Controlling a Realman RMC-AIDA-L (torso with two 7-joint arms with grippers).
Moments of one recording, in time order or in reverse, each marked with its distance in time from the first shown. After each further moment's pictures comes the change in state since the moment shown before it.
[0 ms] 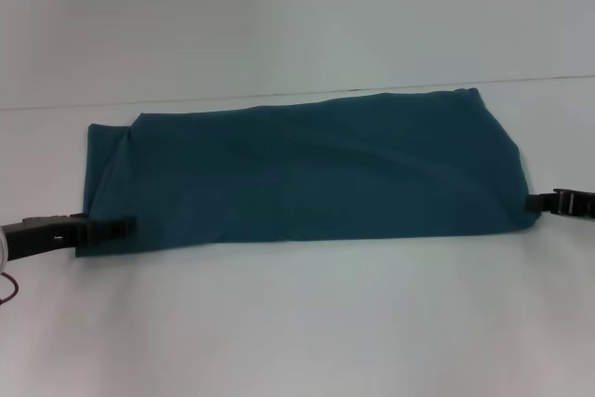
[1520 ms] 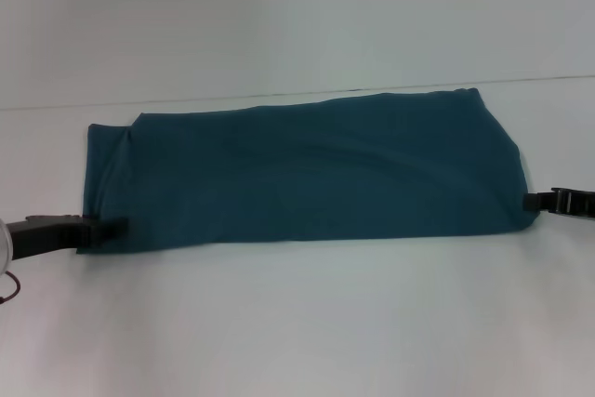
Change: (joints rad) left arm 0.000 -0.003 0.040 0.008 0.008 -0.021 0.002; right arm 0.004 0.002 0.000 0.000 0.000 0.000 -0.001
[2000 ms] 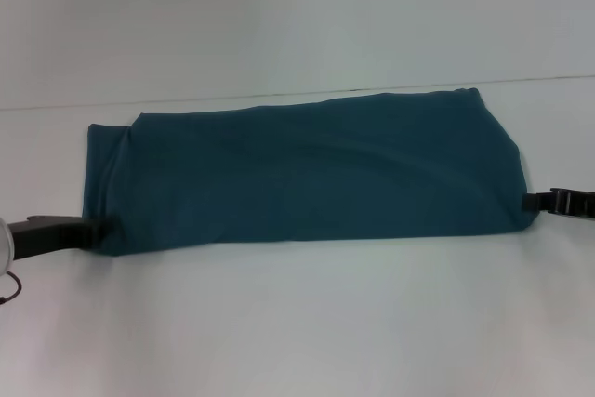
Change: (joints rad) left arm -0.002 0.000 0.000 -0.003 0.001 -0.002 0.000; right arm 0.000 0.002 0.000 0.000 0.001 0.000 -0.005
